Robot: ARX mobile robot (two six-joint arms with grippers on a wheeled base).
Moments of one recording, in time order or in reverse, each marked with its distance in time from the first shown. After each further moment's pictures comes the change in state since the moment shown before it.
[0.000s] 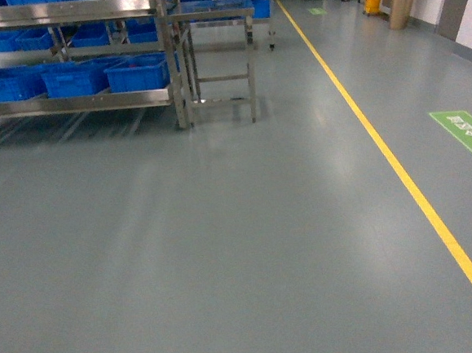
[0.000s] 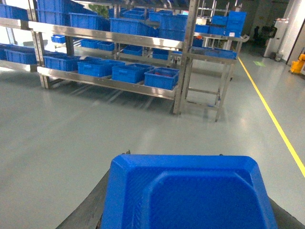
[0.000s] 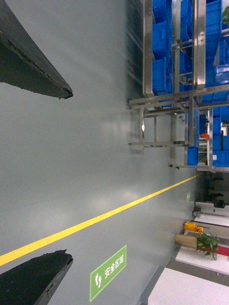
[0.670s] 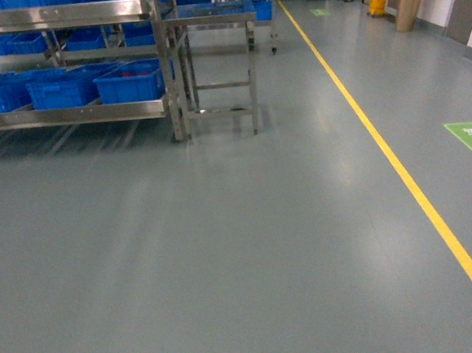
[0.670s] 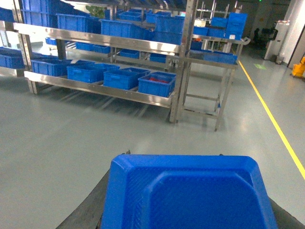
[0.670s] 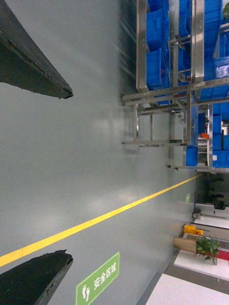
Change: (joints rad) left arm 0.000 -0.001 0.000 0.003 0.000 0.000; right arm 0.000 0.000 0.000 0.000 0.000 0.000
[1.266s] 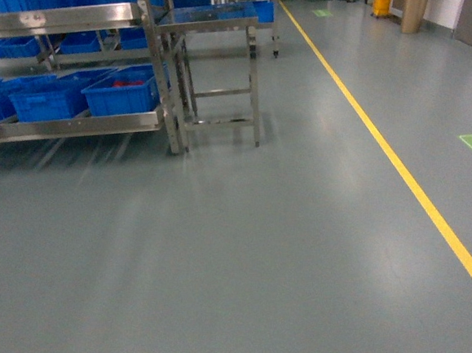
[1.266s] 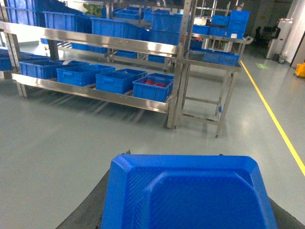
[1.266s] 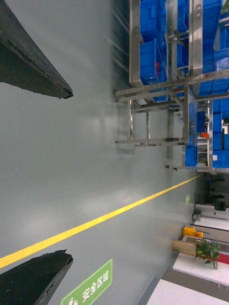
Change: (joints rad) left arm -0.001 0.000 0.000 -0.002 -0.001 0.000; right arm 0.000 0.000 0.000 0.000 0.000 0.000
